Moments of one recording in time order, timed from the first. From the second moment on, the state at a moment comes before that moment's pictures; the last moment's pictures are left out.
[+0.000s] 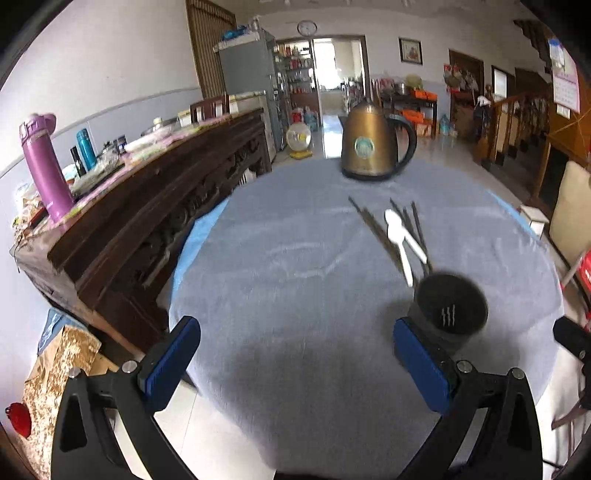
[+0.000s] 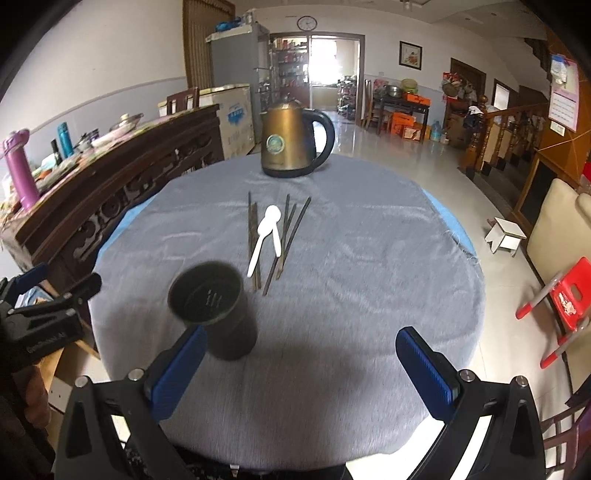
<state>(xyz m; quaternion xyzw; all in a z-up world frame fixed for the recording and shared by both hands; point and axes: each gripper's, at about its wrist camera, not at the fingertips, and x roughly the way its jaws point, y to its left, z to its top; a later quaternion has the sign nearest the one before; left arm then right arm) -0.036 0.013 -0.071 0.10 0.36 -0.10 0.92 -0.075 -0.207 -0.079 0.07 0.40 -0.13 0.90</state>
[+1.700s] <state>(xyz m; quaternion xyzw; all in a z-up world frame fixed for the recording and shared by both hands) -0.085 0.025 -0.056 0.10 0.34 -0.10 0.93 -0.123 -0.180 -0.078 0.09 0.38 -0.11 0.91</state>
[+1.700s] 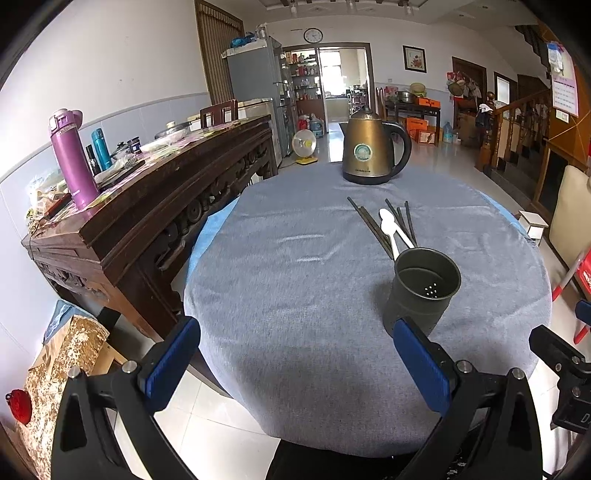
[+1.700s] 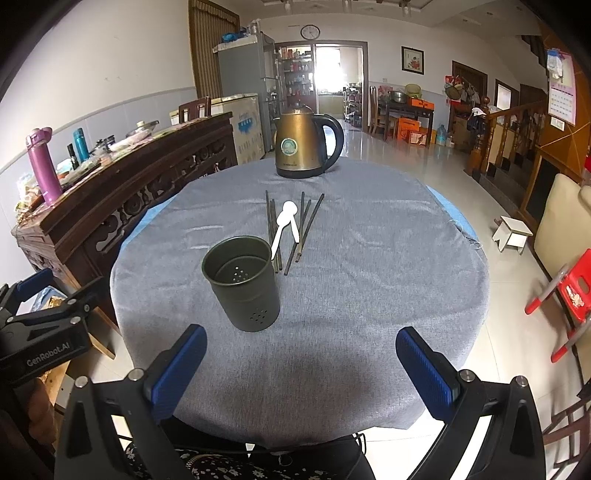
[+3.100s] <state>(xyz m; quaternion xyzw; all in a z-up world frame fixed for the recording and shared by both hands) 0.086 0.009 -0.082 0.09 0.41 -0.07 0.91 -0.019 -0.279 -0.071 0.15 0.39 -0.14 0.90</state>
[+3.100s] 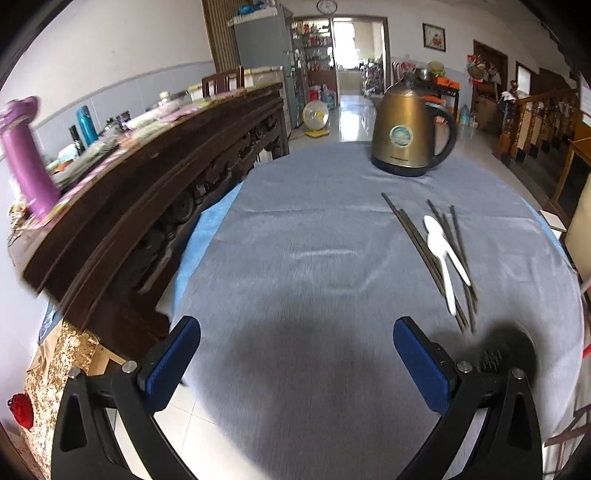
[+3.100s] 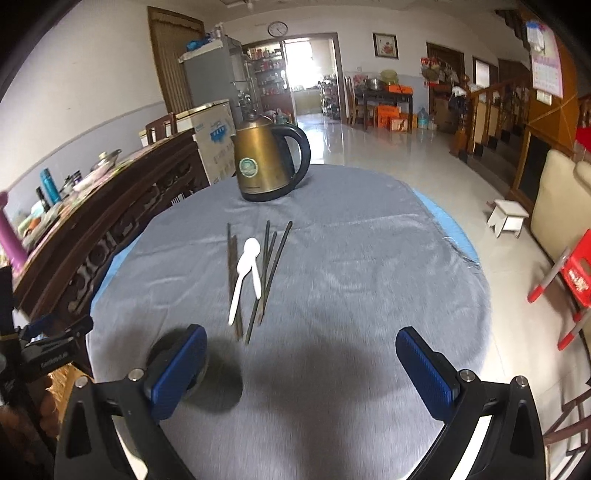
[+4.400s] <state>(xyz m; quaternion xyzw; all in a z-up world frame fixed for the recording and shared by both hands) 0.384 -0.207 -0.200 -0.01 0.61 -0.14 0.78 0.323 -0.382 -0.244 0.31 0.55 -0.14 0.76</state>
